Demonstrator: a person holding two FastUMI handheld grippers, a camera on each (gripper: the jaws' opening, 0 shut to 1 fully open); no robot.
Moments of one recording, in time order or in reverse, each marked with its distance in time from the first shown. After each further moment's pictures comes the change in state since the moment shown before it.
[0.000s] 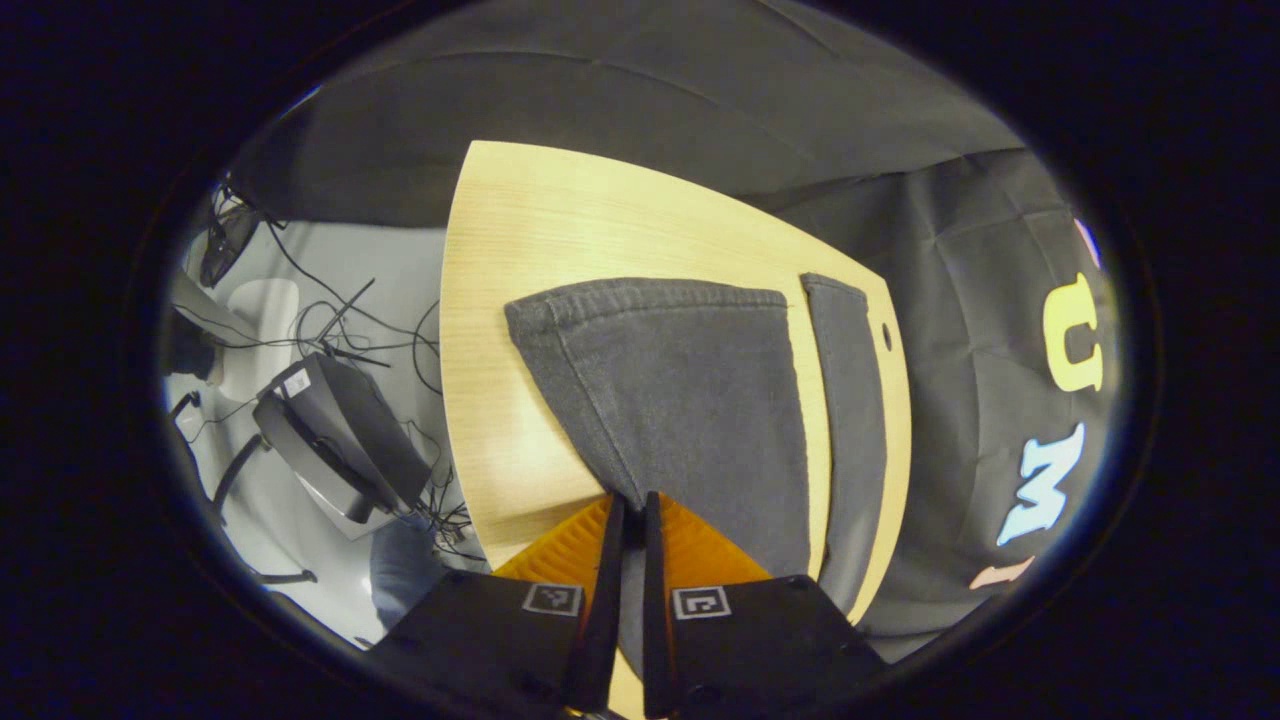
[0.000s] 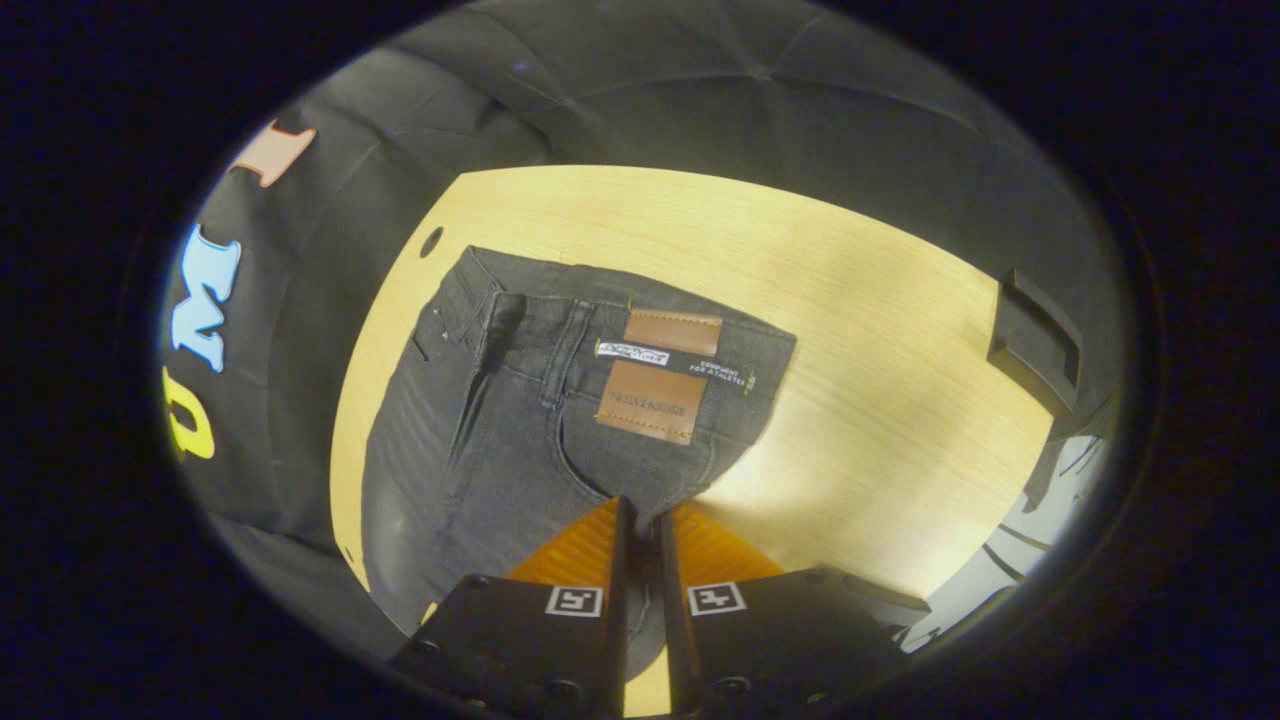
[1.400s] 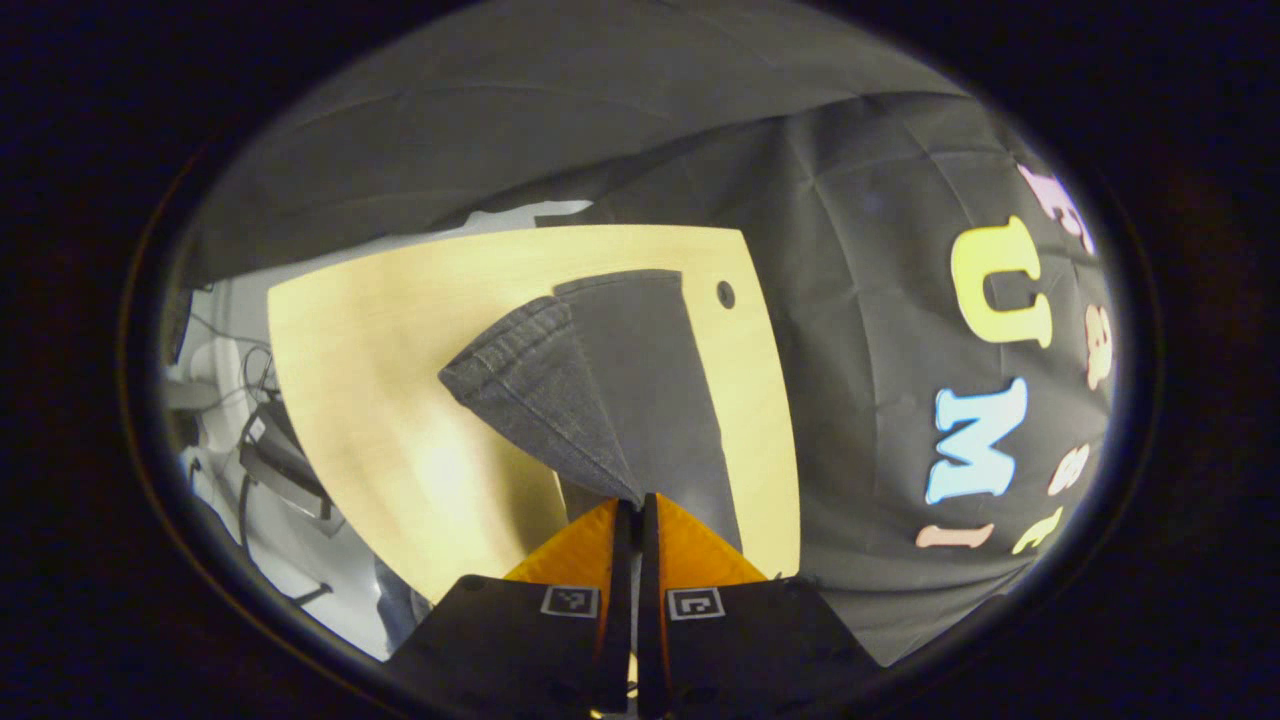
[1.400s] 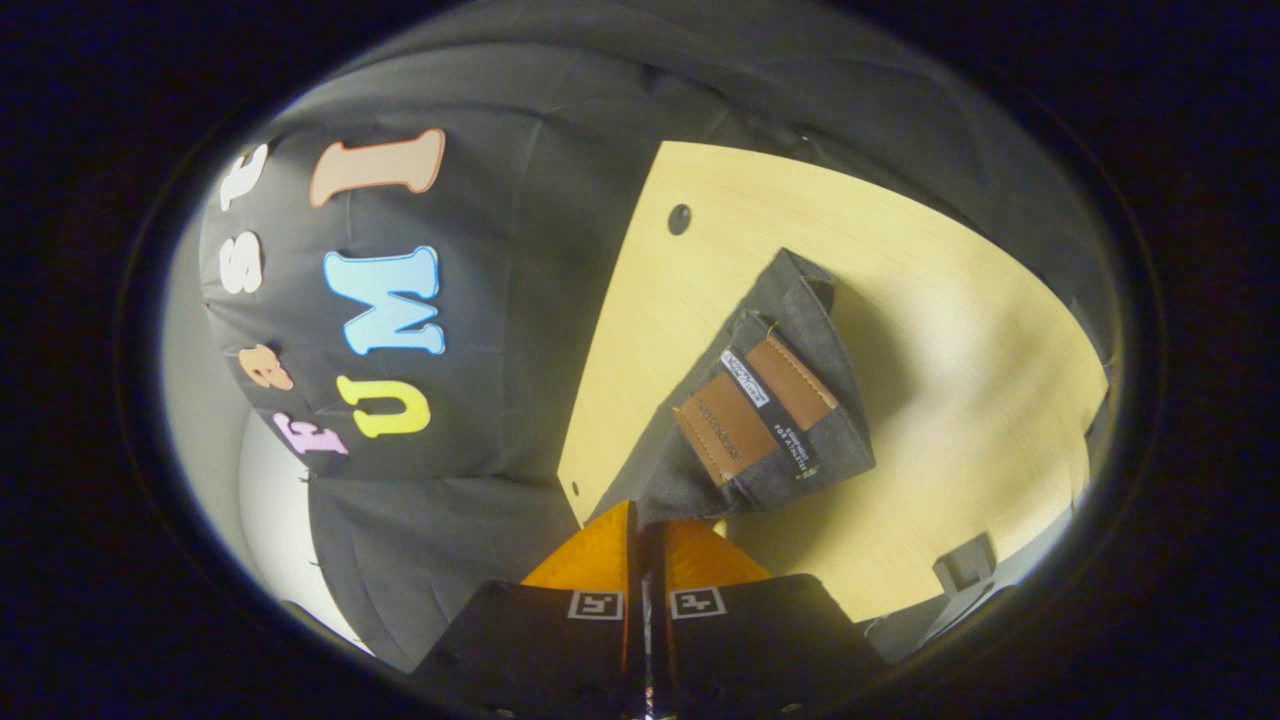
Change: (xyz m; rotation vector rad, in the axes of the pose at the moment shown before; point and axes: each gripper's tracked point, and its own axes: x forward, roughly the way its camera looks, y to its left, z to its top) left arm -0.090 -0.282 0.045 0.166 0.196 -0.160; right arm -0.140 0.168 0.091 -0.037 0.336 0.577
